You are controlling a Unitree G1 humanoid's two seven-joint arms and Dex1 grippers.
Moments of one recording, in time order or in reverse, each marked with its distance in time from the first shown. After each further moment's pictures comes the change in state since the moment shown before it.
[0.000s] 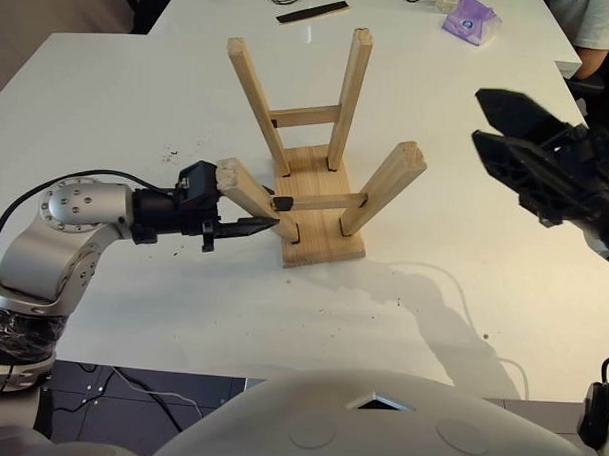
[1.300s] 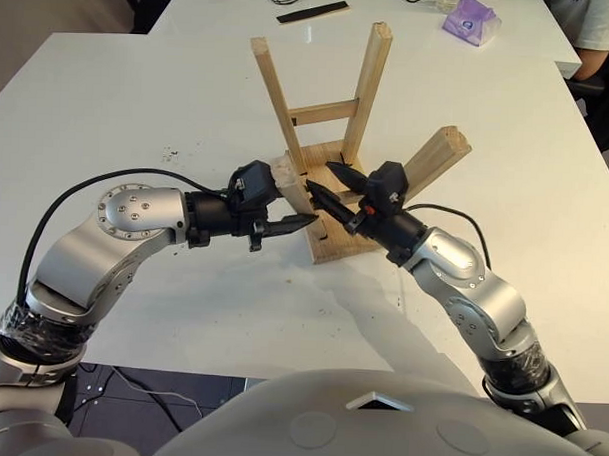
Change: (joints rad) left arm -0.100 -0.066 -0.130 -0.176 0.008 0.217 0.259; right arm 0.062 0.358 0.820 0.193 -1.002 -0.295 -0.392
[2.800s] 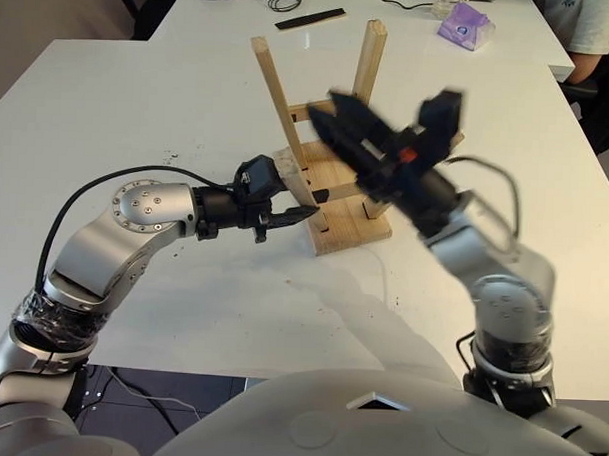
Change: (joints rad) left arm -0.019 -0.031 -0.055 0.091 0.043 -0.067 0.028; right arm -0.220 0.122 -0.402 -0.226 0.590 0.245 -0.085
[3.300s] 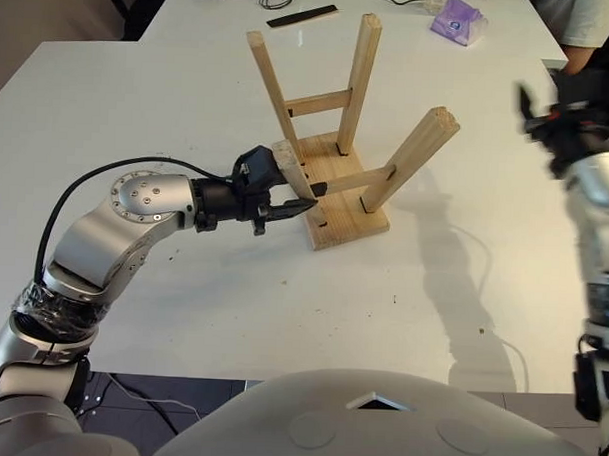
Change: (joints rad) left arm -0.066 0.002 -0.004 0.025 -0.007 0.041 -0.006; right arm -0.024 -0.341 0.108 0.468 -0.829 -0.275 0.002
